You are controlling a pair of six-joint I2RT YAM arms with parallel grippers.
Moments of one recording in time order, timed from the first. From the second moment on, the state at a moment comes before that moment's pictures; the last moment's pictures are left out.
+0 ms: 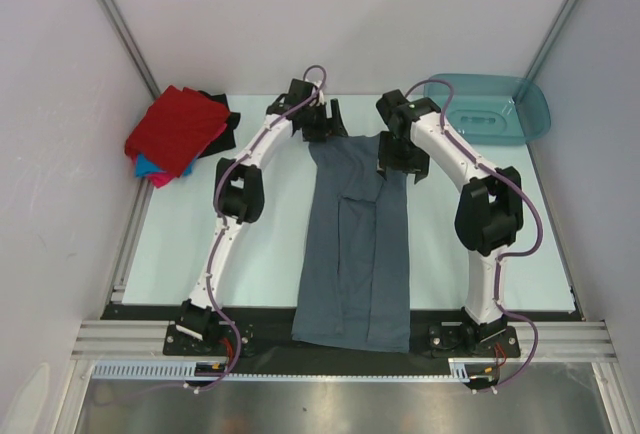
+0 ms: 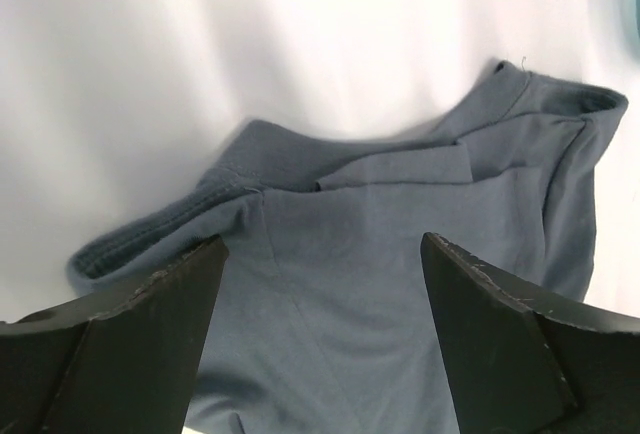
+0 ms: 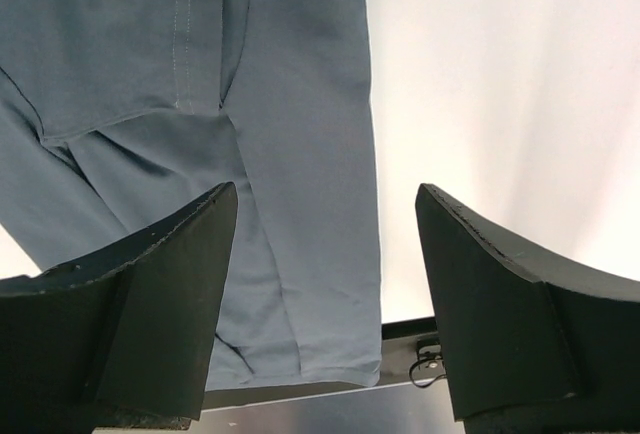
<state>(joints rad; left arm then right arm) -0.35 2.73 2.56 -0.63 0.37 -0.42 0.41 2.02 1.86 -1.18 0.22 0.55</state>
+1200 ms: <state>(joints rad) -0.22 2.20 2.19 -0.65 0.34 -0.42 0.19 2.40 2.13 -0.70 -0.49 0.70</state>
